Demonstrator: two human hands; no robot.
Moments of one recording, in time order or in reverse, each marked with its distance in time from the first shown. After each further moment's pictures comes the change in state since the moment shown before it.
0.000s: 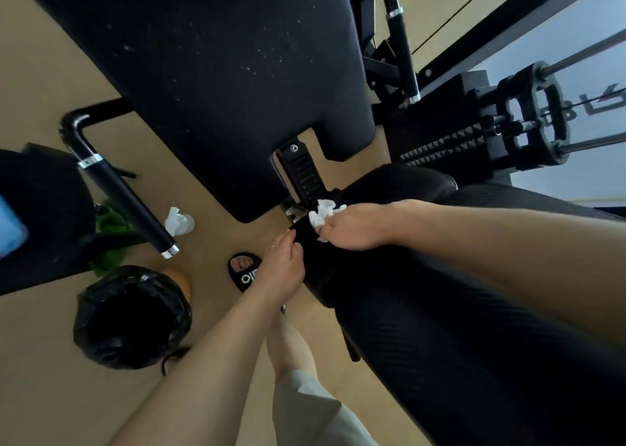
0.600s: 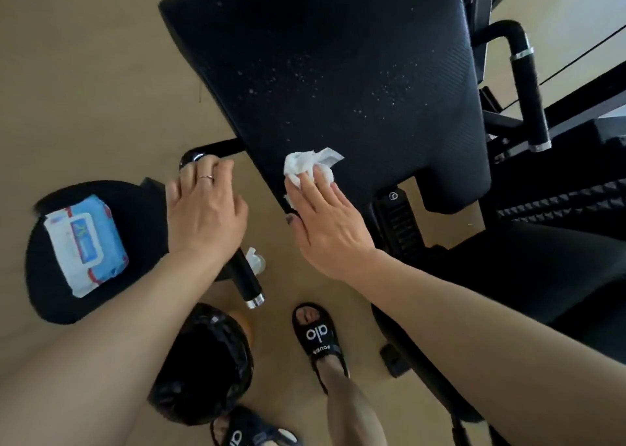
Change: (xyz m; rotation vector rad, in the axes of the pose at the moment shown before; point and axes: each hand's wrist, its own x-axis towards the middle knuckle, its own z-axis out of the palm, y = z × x) left_hand 0.044 -0.049 -0.235 0.863 0.886 0.174; right_hand 0.137 -0.142 0.037 -0.290 0.813 -0.549
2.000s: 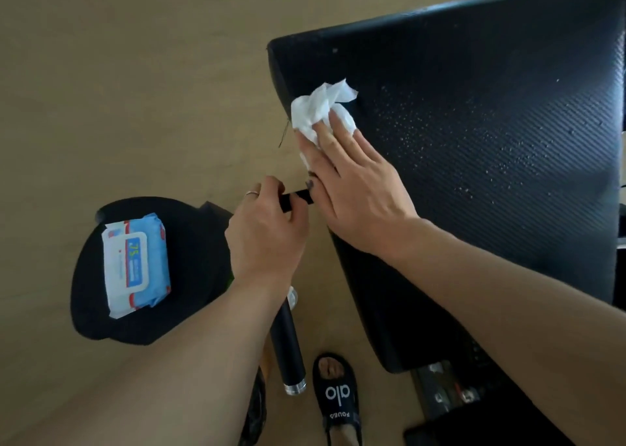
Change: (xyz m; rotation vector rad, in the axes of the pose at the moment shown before) left_hand 0.062 -0.005 0.014 -0.433 0.283 -0.427; right_hand 0.162 -0.017 -0.050 -0.258 0.329 -0.358
